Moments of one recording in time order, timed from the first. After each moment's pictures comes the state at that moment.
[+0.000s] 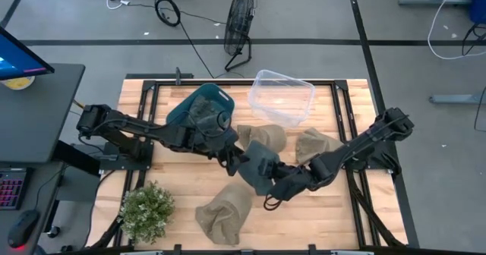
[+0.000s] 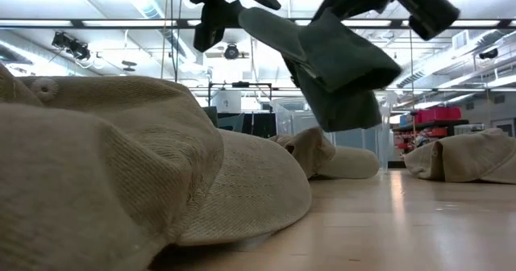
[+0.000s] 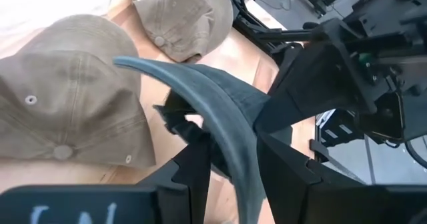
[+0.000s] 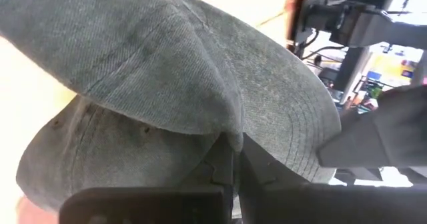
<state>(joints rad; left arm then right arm) -0.16 1.51 1.08 -0.08 -0.11 -0.72 0.50 1.60 1.18 -0.49 0.66 -1.13</state>
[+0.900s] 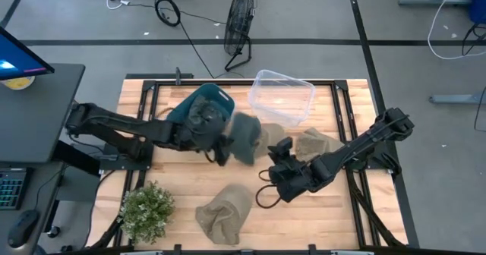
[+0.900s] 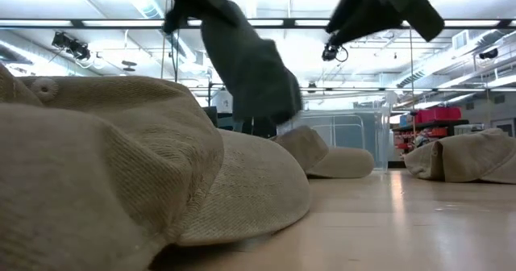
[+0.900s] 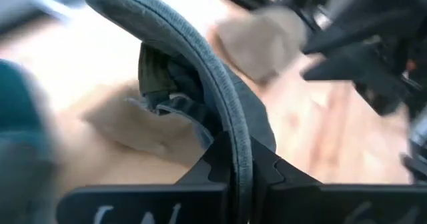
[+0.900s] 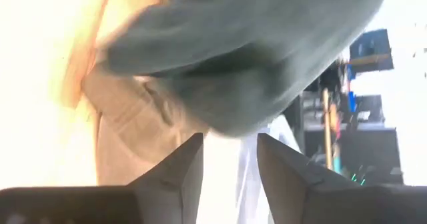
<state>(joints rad) -0.16 1.36 1.08 -0.34 -0.41 -0.62 0.51 1.60 1.18 -0.71 1.00 -0.19</state>
